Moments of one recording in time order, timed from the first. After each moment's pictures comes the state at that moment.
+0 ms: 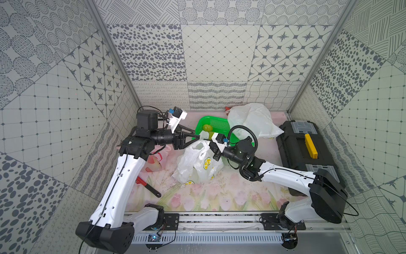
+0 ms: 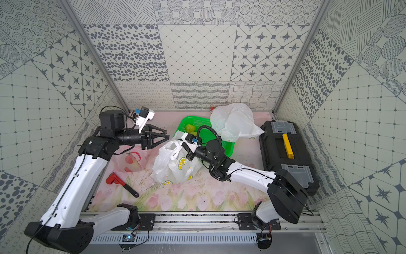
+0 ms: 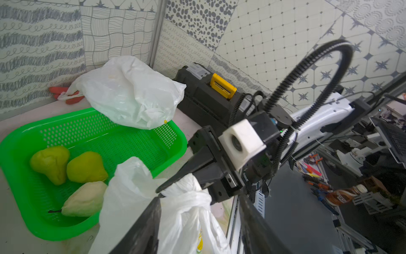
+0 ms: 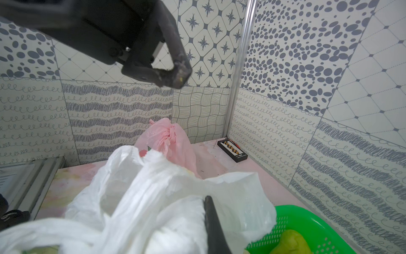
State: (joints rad) left arm -0.19 1.17 1.35 -0.73 1.00 0.04; right arm 0.88 1.45 0.85 0.67 -0.19 -0.17
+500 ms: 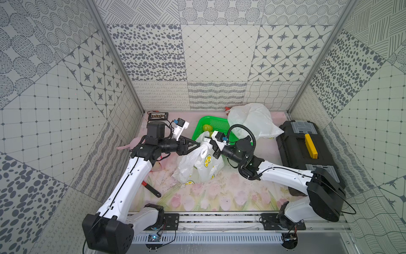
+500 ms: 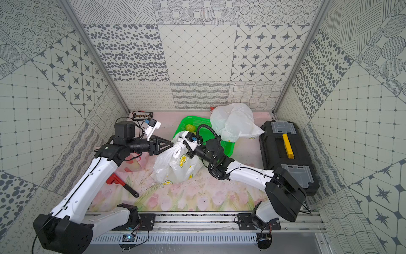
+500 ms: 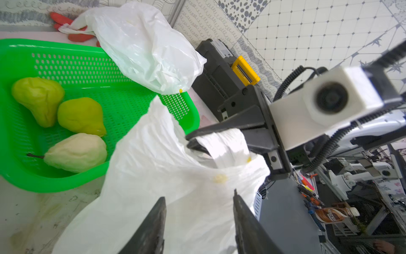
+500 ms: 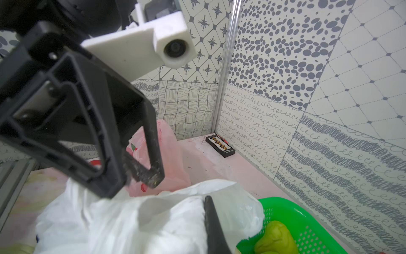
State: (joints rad) left arm -0.24 1.10 1.04 -0.56 0.97 -0.10; right arm 0.87 1.49 0.87 0.69 -0.14 -0.15
